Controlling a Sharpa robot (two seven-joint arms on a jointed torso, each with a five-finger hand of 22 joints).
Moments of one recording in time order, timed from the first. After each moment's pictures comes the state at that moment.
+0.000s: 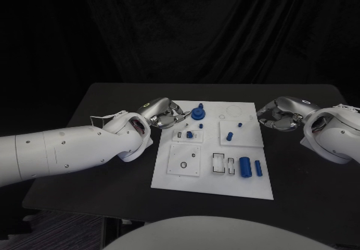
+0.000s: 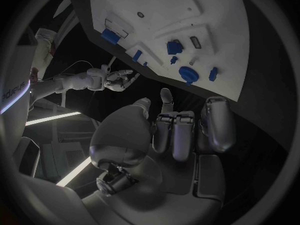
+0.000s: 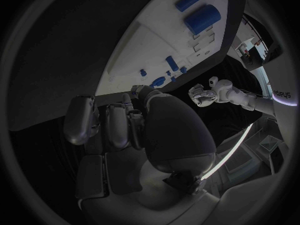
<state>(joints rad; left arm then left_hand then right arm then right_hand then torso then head) 1.22 -0.84 -0.21 1.61 -1.21 -0.59 -0.10 1.07 0.09 0.02 0.29 0.36 0.95 0.04 0.28 1.31 1.47 -0.04 1.57 1.31 1.47 -0.08 1.57 1.31 0.07 1.45 0.03 1.26 1.31 1.33 -1.03 -0.25 1.59 -1.39 -0.31 -0.18 1.34 -0.06 0.35 0.15 0.46 0.82 0.11 0.07 0.14 1.47 0.00 1.47 1.31 1.46 -0.07 1.31 1.26 0.06 1.45 0.05 1.19 1.31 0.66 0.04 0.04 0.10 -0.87</state>
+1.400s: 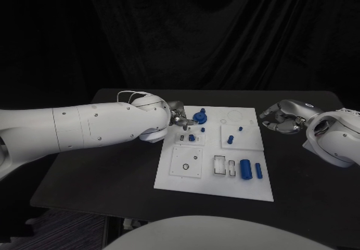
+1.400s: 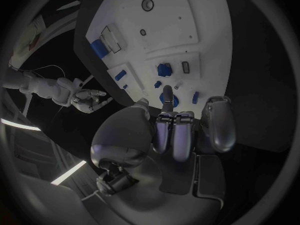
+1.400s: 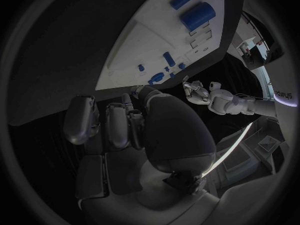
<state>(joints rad) 1.32 -0.65 -0.21 1.49 -1.11 -0.14 -0.58 1.06 0.11 -0.07 0.28 0.19 1.05 0.05 0.09 1.00 1.46 -0.02 1.57 1.31 1.47 -0.08 1.57 1.31 0.07 1.46 0.03 1.25 1.31 1.32 -1.01 -0.25 1.55 -1.38 -0.31 -0.17 1.34 -0.06 0.35 0.15 0.46 0.82 0.11 0.07 0.14 1.47 0.00 1.47 1.31 1.46 -0.07 1.31 1.26 0.06 1.45 0.05 1.18 1.31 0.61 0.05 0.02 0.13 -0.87</state>
